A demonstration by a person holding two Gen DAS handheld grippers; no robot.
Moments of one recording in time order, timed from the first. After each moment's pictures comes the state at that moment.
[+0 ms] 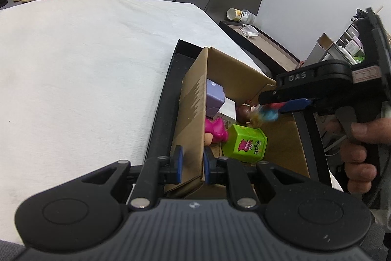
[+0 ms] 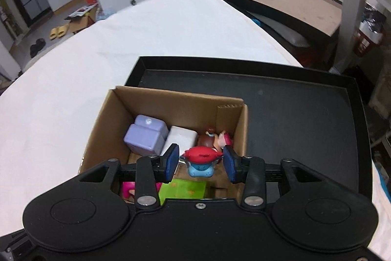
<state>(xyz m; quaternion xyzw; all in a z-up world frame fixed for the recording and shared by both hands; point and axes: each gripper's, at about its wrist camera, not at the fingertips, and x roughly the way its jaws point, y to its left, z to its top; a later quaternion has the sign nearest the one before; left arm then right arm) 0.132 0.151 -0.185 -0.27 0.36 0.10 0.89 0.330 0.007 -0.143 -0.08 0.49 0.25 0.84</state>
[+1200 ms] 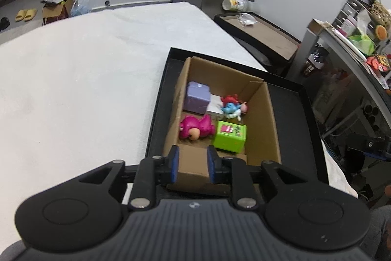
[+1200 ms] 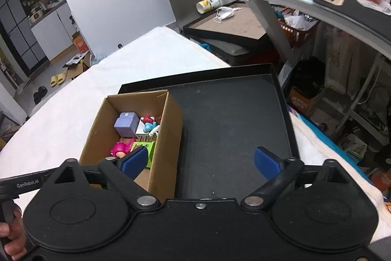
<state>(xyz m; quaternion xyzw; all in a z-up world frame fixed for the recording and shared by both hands) 0.133 0.119 -0.111 -0.20 0.41 0.12 0.88 0.254 -0.153 -0.078 0.01 0.43 0.22 0.88</state>
